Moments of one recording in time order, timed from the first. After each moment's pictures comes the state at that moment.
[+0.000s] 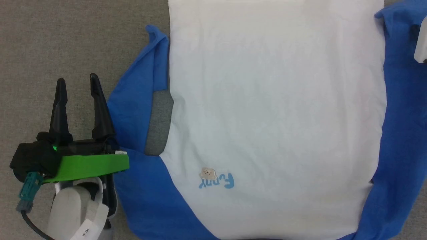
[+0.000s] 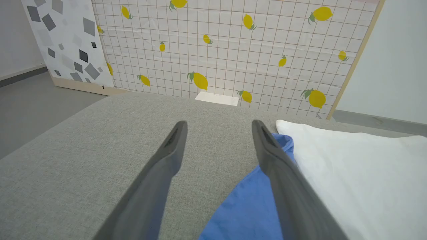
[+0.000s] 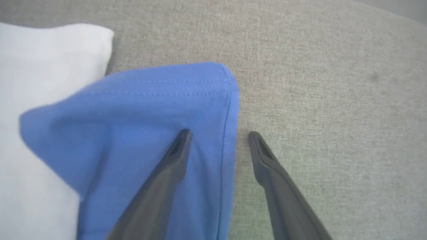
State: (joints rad) left arm -0.20 0.09 0.02 -0.17 -0.26 0.03 -0.26; right arm -0.97 -0.31 -0.17 0.60 0.01 0.13 0.82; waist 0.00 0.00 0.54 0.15
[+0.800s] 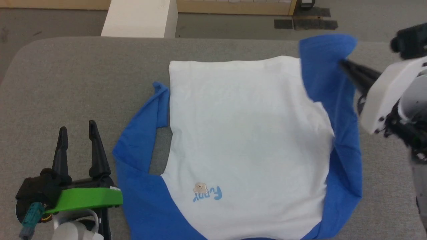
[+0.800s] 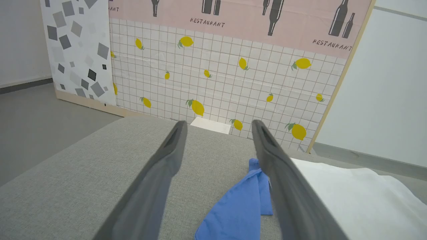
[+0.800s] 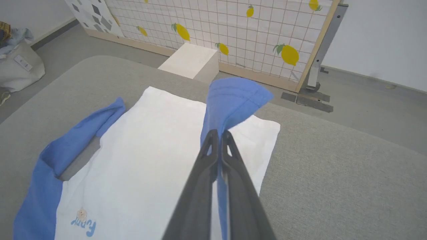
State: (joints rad) left arm -0.04 0.06 0.10 -0.10 -0.27 -0.01 -0.26; right arm -0.55 -0.36 0.10 -0.05 0.54 0.13 0.76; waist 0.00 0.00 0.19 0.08
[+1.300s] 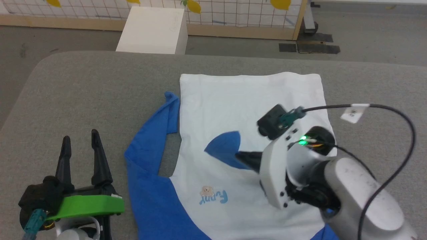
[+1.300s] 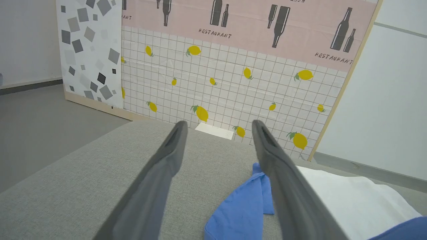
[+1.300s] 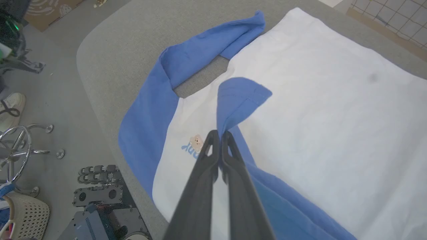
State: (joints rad) left arm 0.00 0.06 0.10 -0.10 -0.28 -0.02 -0.26; right arm -0.47 -0.27 0.57 -0.01 0.63 0.13 0.78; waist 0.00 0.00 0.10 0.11
